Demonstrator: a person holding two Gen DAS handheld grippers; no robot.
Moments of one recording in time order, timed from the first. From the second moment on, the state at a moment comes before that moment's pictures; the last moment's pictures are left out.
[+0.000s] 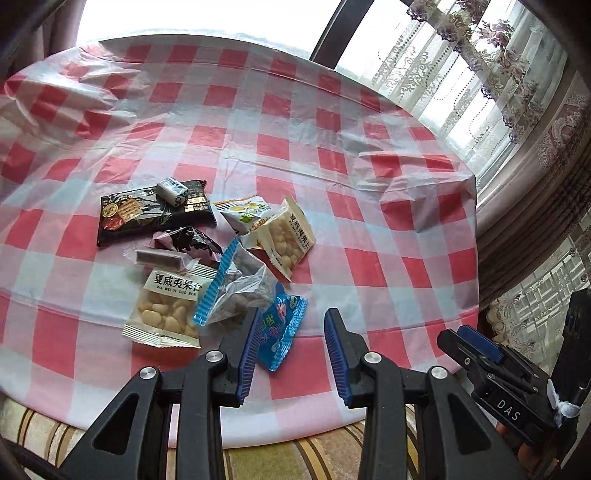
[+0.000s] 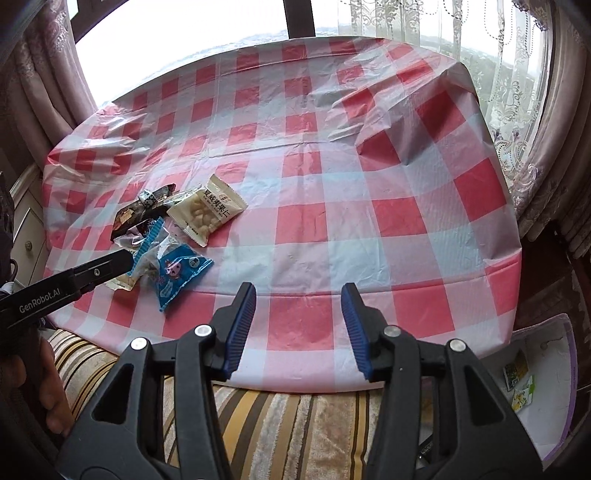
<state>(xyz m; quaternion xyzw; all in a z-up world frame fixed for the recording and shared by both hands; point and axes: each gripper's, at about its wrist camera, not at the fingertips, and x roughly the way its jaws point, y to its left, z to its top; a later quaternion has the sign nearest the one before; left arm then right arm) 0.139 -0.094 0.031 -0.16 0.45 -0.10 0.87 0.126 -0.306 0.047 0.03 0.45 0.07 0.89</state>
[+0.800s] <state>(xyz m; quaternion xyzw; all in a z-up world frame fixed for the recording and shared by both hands) 0.161 -0.001 -0.004 -0.25 0.46 -0.04 0.85 0.182 -0.182 0.008 -0.08 0.48 0.22 0.84</state>
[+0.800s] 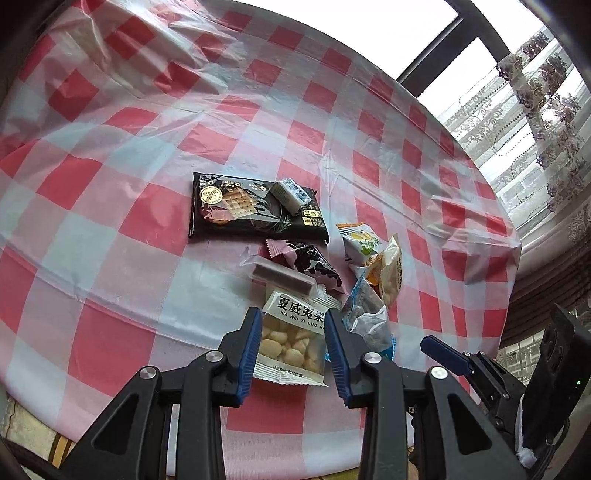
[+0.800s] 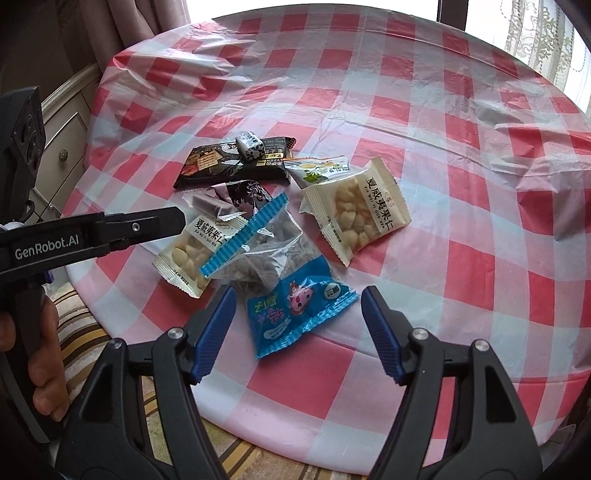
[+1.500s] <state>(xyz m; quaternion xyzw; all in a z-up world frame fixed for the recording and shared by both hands) 0.206 0.012 -0.033 -0.33 0.48 -0.05 0.81 0.204 -0.162 -0.019 -0.11 0.51 0.23 0.82</state>
